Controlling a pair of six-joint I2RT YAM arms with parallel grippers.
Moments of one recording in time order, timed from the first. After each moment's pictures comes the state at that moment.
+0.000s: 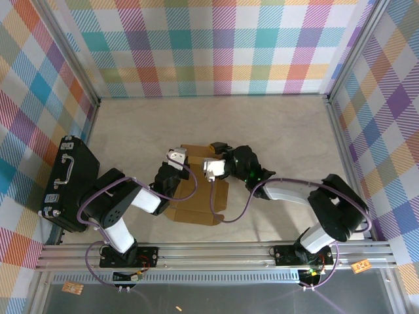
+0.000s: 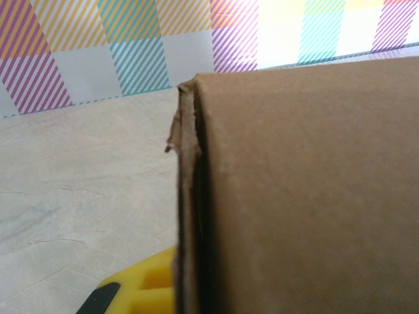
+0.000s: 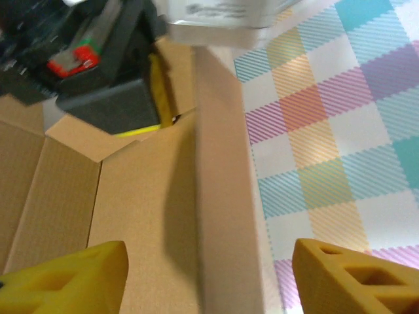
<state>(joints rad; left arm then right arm) -0.59 1.70 0.39 1.13 -0.36 0.00 0.77 1.52 0.74 0.48 -0.11 -1.06</state>
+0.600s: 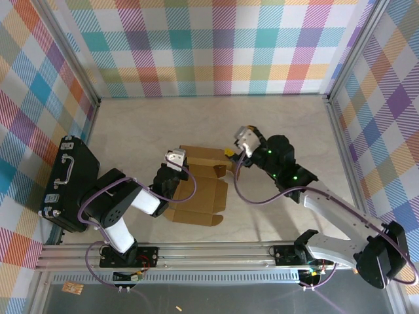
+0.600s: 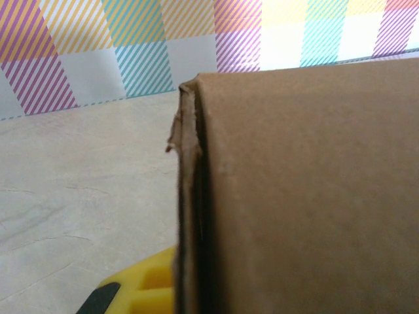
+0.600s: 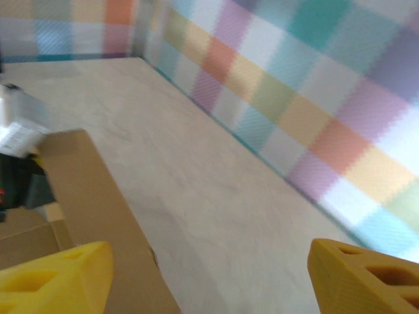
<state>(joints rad) -0.59 1.71 0.37 1.18 -0.37 0.00 0.61 1.06 0.78 0.03 -0.07 -0.34</state>
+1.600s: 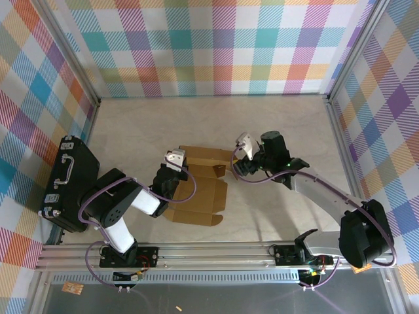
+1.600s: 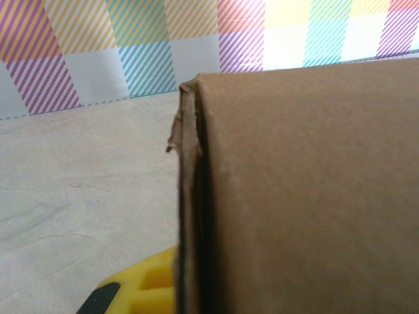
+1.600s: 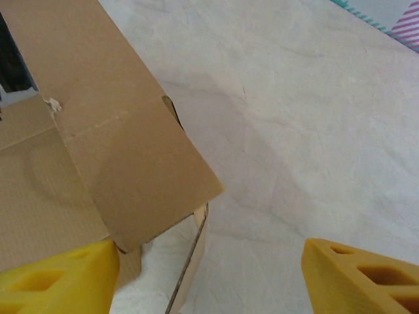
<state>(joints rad) -0.59 1.71 0.36 1.19 -0.38 0.00 0.49 1.28 0.82 -0.18 -0.27 -0.30</state>
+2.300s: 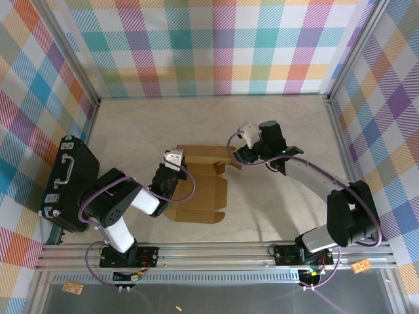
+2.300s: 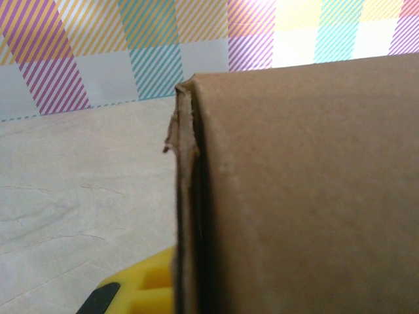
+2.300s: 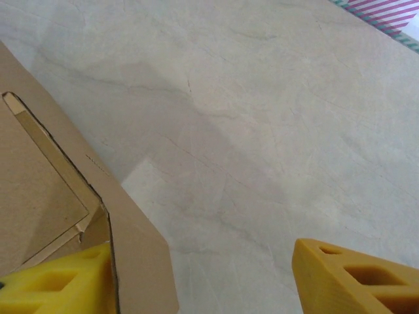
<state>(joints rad) -0.59 1.71 0.36 1.20 -0.38 -0.01 0.43 1.44 0.95 -0.19 -0.22 -0.29</state>
